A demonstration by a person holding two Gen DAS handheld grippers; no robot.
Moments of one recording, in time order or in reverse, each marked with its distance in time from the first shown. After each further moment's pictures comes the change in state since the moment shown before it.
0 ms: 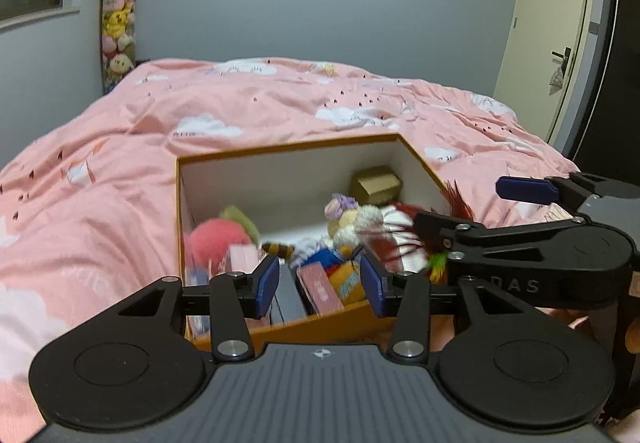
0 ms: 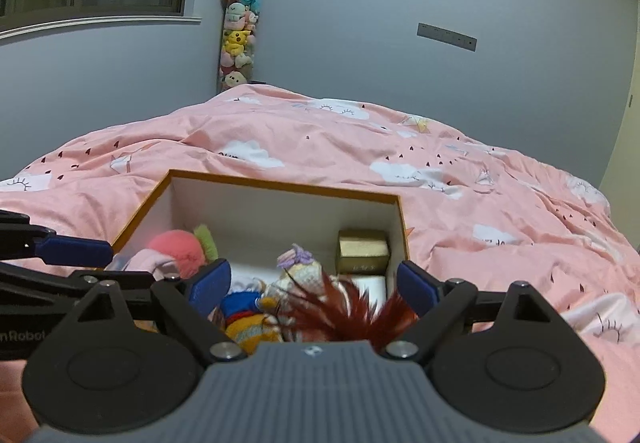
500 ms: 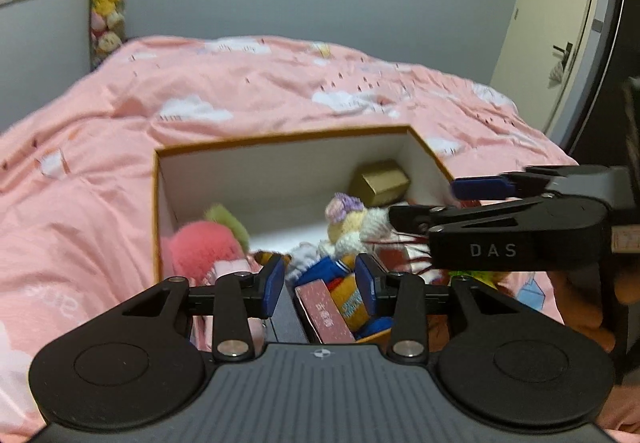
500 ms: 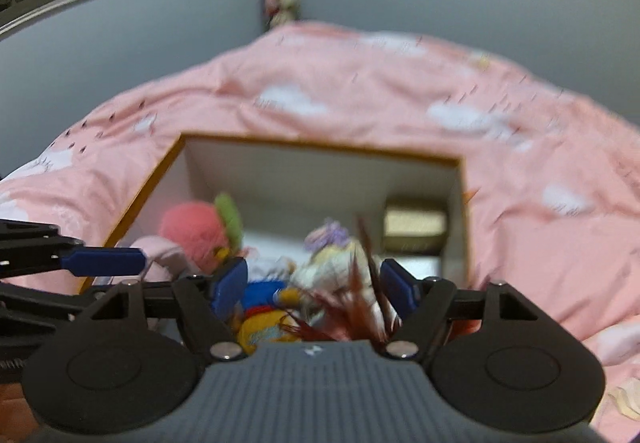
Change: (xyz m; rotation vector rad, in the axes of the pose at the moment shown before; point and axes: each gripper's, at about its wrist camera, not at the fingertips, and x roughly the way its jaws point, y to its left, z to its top) left arm 0.044 0.010 0.017 -0.013 0.036 -0.024; right arm 0.062 -0.018 0.020 0.017 0.132 0.138
